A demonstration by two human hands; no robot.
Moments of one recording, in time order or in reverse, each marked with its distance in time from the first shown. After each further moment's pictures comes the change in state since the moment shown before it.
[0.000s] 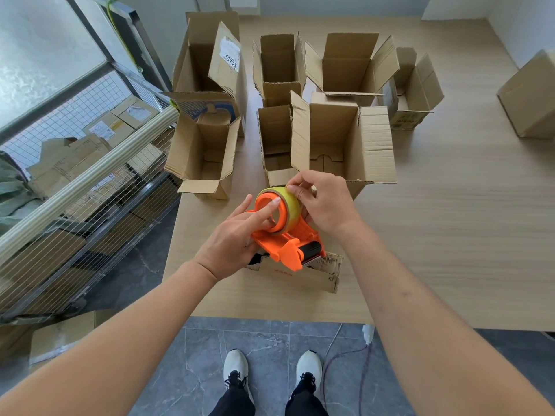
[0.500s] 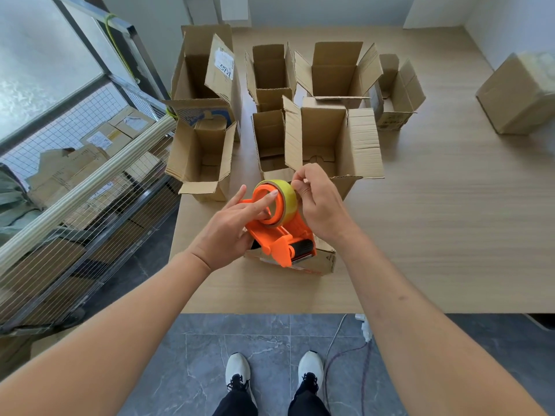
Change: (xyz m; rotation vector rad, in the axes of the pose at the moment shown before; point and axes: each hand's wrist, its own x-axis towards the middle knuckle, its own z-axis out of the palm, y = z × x) left_hand 0.007 0.017 -0.027 -0.009 -0.008 0.049; right_hand -0.026 -0.019 -0.002 0.093 0.084 -0.102
